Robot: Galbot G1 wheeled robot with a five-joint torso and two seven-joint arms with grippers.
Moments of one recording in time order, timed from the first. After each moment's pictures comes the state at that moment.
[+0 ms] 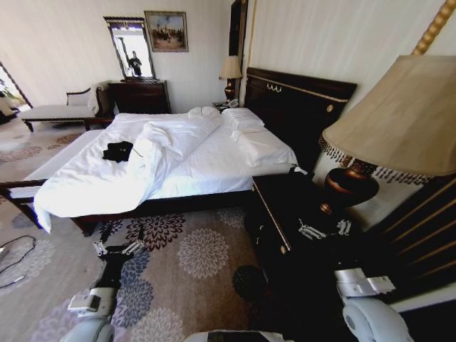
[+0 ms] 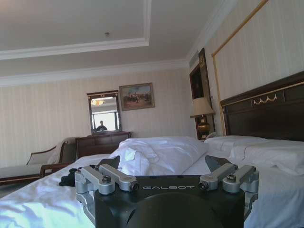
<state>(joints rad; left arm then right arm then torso) 1.83 -1.42 -0.83 -2.25 -0.22 -0.22 0.06 -1.78 1.17 0.81 2.25 0.37 0.28 -0.03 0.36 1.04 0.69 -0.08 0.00</state>
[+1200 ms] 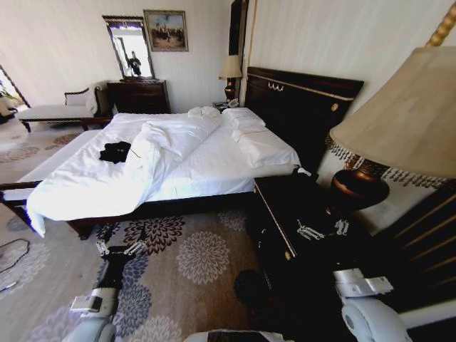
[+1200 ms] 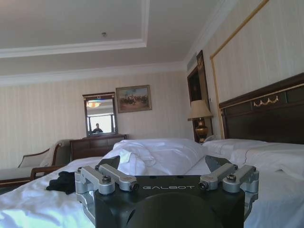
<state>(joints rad) 1.81 -1.43 -0.83 -2.23 -0.22 -0.25 0.09 -1.77 1.18 0.81 2.24 0.36 0.29 -0.06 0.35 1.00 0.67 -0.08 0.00</state>
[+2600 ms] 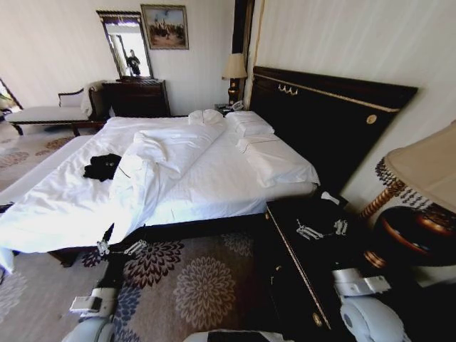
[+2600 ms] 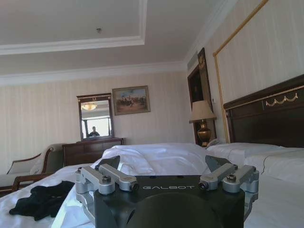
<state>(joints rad) 1.81 -1.43 -0.83 -2.22 -0.22 -0.27 0.10 -1.76 1.18 0.80 2.23 0.36 0.29 -0.06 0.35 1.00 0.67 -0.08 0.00</state>
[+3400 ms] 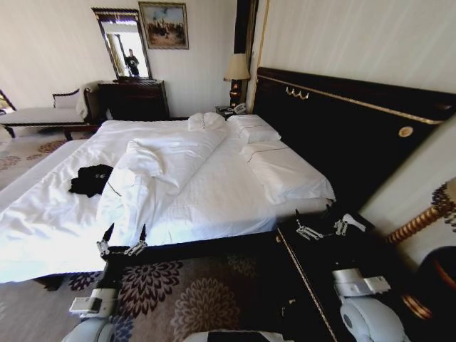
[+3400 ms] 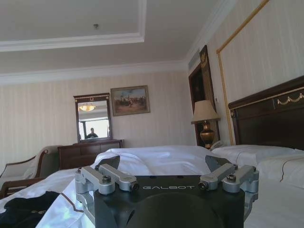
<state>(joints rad) 1.81 -1.43 -0.83 -2.22 -0.22 -0.28 0.11 -1.76 1.18 0.80 2.23 0.35 0.29 -0.06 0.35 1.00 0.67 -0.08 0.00</state>
